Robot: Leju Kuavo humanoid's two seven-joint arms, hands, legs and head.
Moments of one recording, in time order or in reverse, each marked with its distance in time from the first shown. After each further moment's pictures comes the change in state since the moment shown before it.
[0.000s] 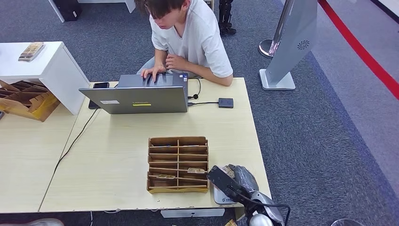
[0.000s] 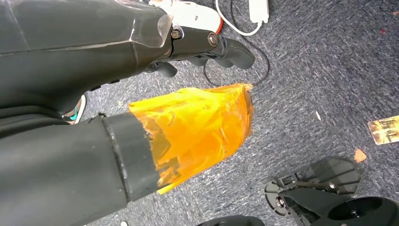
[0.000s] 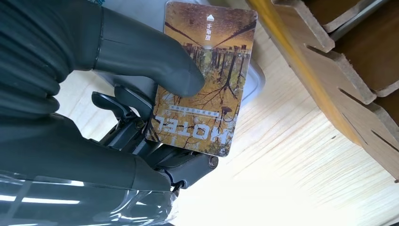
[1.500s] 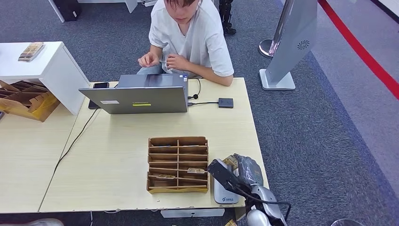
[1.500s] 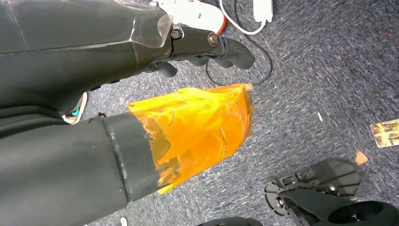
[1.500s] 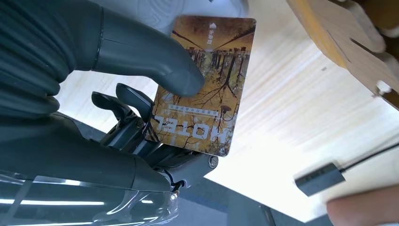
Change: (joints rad) left arm 0.000 -0.003 0.017 0.000 0.005 0.010 0.005; right arm -0.030 0.047 -0.030 0.018 0.180 -0.113 -0.042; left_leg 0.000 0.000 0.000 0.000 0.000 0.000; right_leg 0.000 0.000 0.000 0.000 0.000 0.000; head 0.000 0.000
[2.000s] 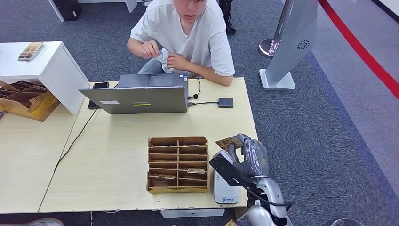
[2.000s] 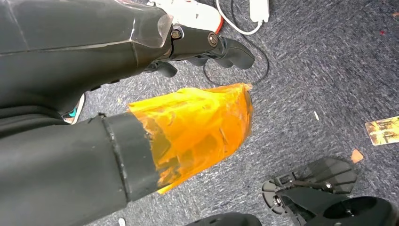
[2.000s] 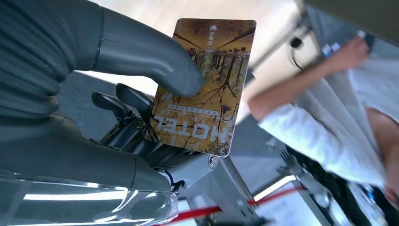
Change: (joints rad) left arm 0.000 -0.005 0.001 0.000 -0.006 0.002 -0.010; right arm -0.008 0.009 -0.002 -0.157 0.058 -0.188 -0.161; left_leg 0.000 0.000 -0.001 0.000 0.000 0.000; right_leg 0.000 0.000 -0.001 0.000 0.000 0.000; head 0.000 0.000
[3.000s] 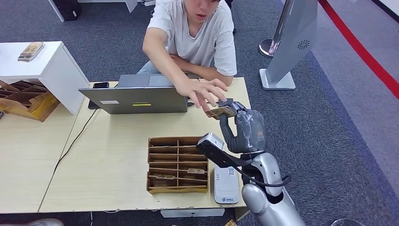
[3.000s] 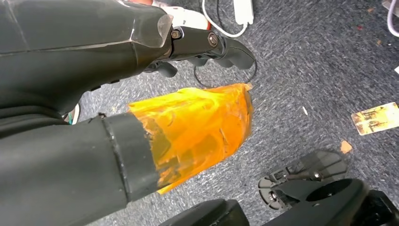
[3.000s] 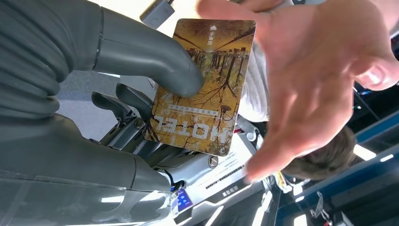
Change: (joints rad) left arm -0.031 -0.011 -0.003 0.000 -0.067 -0.037 0.013; right arm -0.208 0.008 0.077 -0.024 0.097 -0.017 -0.023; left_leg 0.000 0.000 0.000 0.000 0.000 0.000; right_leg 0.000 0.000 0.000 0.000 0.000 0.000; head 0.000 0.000
